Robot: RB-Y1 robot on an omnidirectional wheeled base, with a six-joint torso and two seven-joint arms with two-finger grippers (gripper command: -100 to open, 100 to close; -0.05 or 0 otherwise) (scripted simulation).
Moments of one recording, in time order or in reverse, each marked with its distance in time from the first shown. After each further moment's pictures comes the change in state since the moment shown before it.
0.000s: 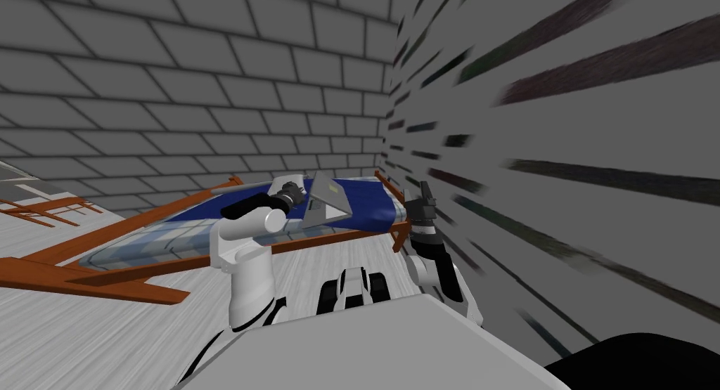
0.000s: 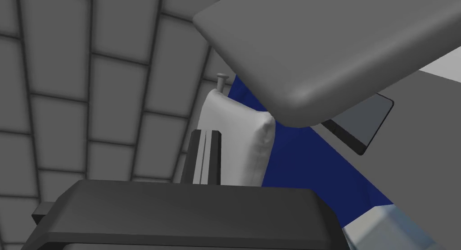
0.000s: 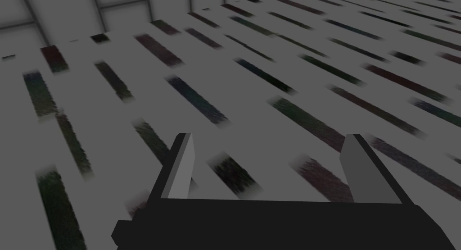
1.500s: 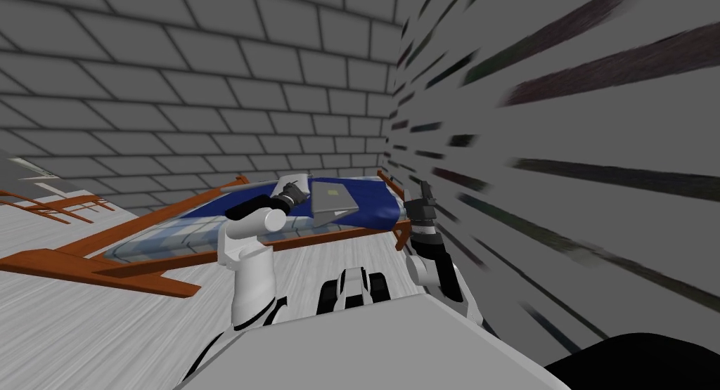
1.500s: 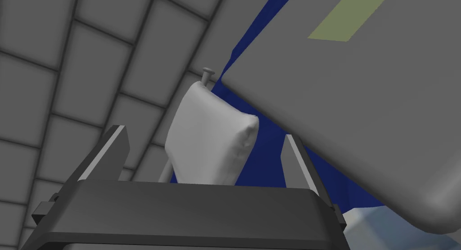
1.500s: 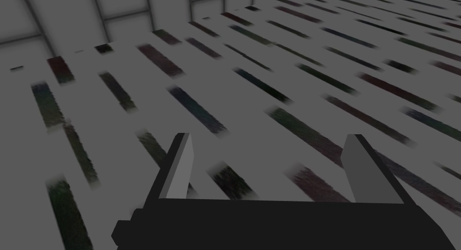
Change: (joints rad) left arm -0.001 -0.013 0.041 0.074 0.082 -0.080 0.121; right arm 0.000 0.000 0.000 0.000 0.000 0.000 0.000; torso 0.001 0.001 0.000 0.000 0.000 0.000
